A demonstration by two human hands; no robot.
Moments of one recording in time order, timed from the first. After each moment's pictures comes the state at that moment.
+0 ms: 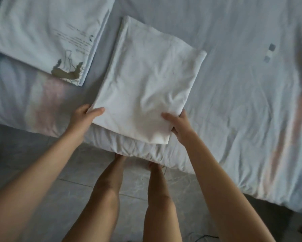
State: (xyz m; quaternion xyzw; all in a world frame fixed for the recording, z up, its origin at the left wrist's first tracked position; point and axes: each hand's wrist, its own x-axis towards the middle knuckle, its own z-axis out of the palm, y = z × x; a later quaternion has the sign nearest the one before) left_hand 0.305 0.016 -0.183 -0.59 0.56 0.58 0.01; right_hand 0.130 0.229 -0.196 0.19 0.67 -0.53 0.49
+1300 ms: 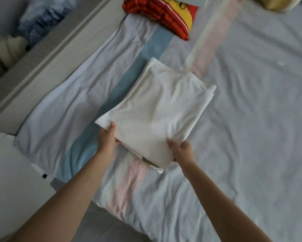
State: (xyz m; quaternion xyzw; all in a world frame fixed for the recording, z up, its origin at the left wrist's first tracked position) left_hand 0.311 -0.241 -0.205 -0.62 0.38 0.62 -0.30; right_hand 0.159 -0.080 -0.203 -0.01 0.73 -0.50 0.46
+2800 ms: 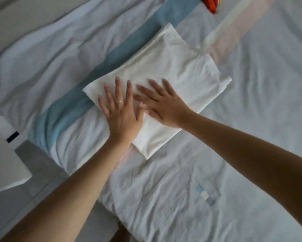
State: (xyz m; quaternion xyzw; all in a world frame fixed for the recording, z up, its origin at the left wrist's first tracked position) left_hand 0.265 -0.190 -0.225 -0.56 0.82 0.10 -0.09; right_hand 0.092 -0.168 -0.227 -0.84 0.55 -0.01 0.01
